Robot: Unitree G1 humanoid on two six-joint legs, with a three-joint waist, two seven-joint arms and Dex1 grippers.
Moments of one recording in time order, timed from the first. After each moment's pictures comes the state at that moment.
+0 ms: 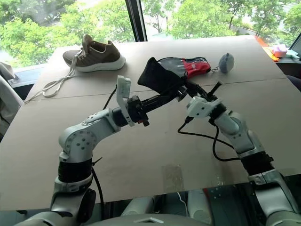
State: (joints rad) left arm -0.47 0.28 0.05 -0.34 -0.84 0.86 -0.54; right arm -0.43 -0.32 0.16 0.09 0.01 -0.32 0.24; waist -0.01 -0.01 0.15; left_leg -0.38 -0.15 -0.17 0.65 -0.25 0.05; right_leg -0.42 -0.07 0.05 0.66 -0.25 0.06
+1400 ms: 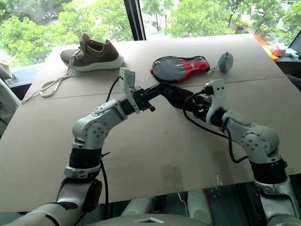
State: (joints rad) left arm -0.58 0.25 0.01 -0.11 -0.67 0.71 -0.50; right arm -0.40 -0.53 0.01 -0.33 0.96 0.82 0.18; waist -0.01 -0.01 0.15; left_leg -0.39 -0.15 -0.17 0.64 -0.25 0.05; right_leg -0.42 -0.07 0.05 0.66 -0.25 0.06
